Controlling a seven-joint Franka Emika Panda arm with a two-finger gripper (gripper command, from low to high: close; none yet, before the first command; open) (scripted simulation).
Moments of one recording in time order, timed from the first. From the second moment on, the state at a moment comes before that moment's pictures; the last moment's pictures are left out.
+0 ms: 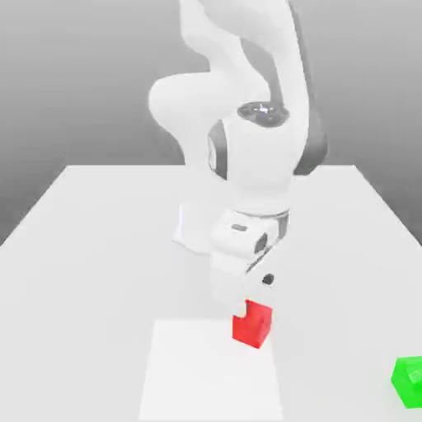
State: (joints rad) arm 0.34 0.04 -0.13 -2.88 0.03 2.93 -0.07
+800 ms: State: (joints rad) arm 0.31 -0.03 -0.06 -2.80 -0.08 2.77 0.06
